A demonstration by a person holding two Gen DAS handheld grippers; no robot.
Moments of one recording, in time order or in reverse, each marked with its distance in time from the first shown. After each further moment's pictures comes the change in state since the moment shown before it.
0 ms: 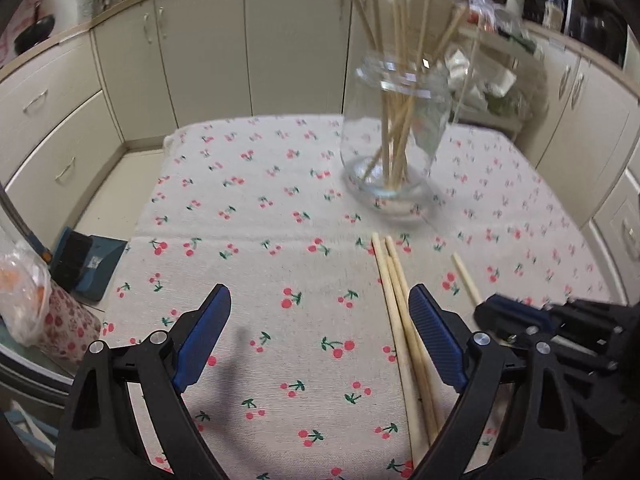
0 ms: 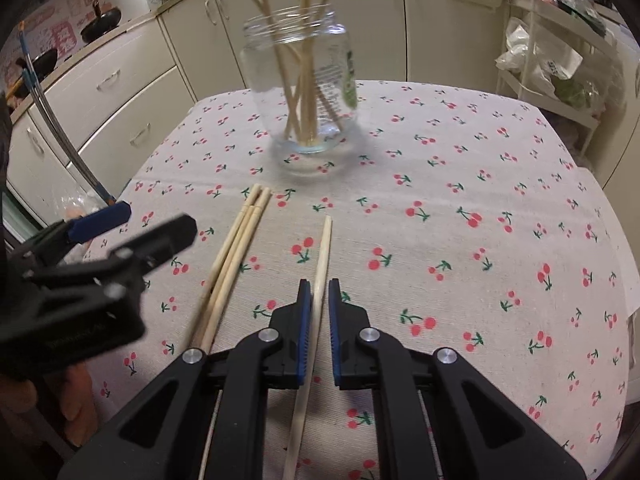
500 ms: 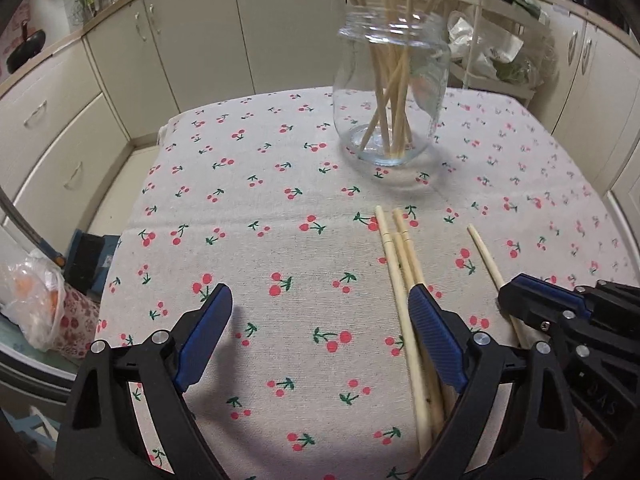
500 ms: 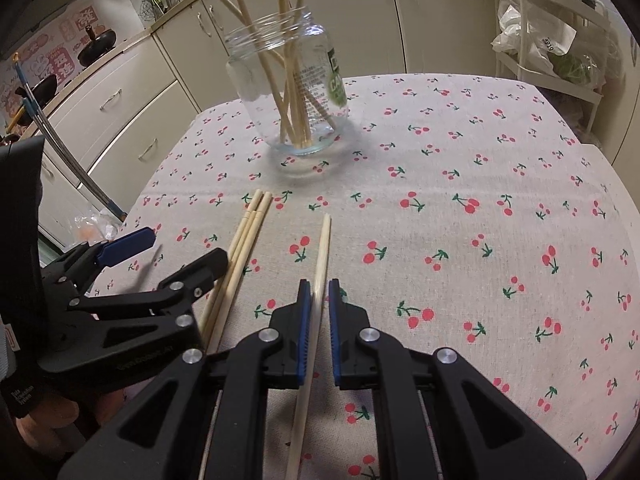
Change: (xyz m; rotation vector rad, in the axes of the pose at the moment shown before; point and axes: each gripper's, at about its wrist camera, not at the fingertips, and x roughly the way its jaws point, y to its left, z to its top) left arm 0.016 -0.015 0.000 0.059 0.065 0.073; right arm -0.002 -0.011 -0.001 0.059 0.002 0.052
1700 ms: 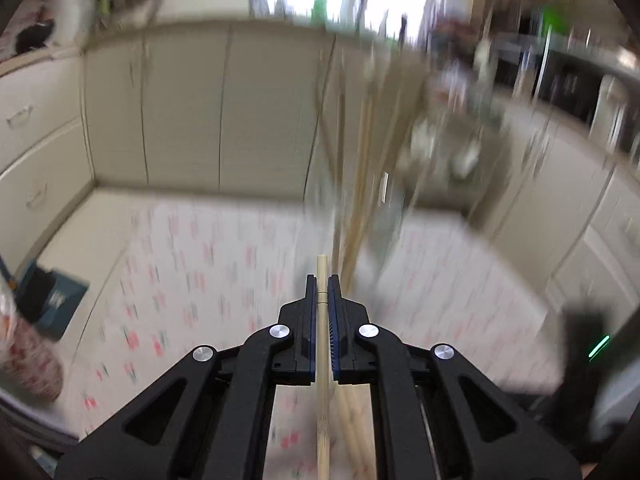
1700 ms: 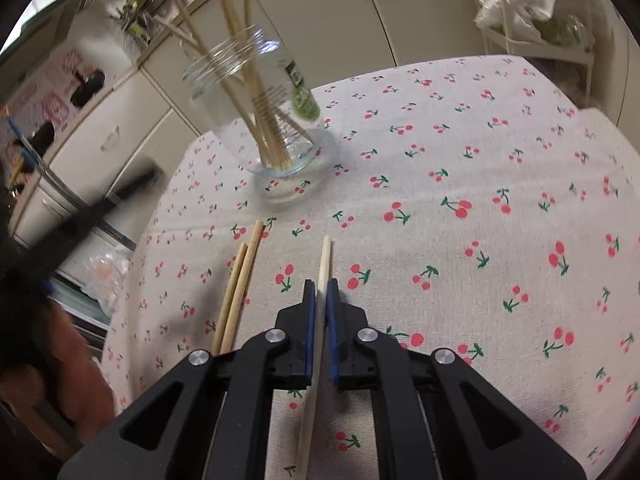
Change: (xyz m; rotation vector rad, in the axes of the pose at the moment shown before) left arm -0.068 0.034 0.052 -0.170 -0.403 -0.250; right arm 0.009 -0.030 0.011 0.161 -0.030 0.102
